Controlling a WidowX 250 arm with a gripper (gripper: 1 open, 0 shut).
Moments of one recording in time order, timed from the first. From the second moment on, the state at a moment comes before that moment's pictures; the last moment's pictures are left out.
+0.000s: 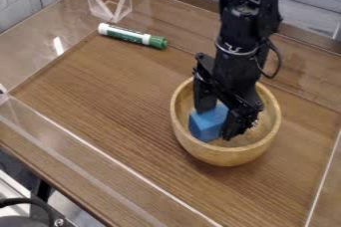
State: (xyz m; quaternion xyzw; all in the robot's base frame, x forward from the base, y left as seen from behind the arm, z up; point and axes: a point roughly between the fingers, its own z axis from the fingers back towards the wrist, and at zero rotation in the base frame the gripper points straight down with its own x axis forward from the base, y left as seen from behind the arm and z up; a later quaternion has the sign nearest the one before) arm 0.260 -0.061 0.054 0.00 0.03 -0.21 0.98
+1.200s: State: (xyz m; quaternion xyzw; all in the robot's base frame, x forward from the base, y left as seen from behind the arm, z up) arm 0.251 -0.061 0.043 0.00 0.06 -0.22 0.97
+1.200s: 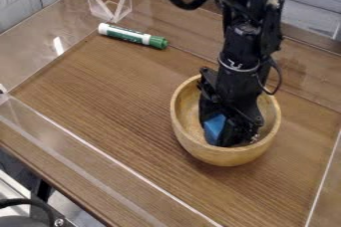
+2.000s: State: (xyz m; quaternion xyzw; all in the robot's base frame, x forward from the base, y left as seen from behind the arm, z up) arm 0.253 -0.050 0.085 0.01 0.03 -0.18 0.98
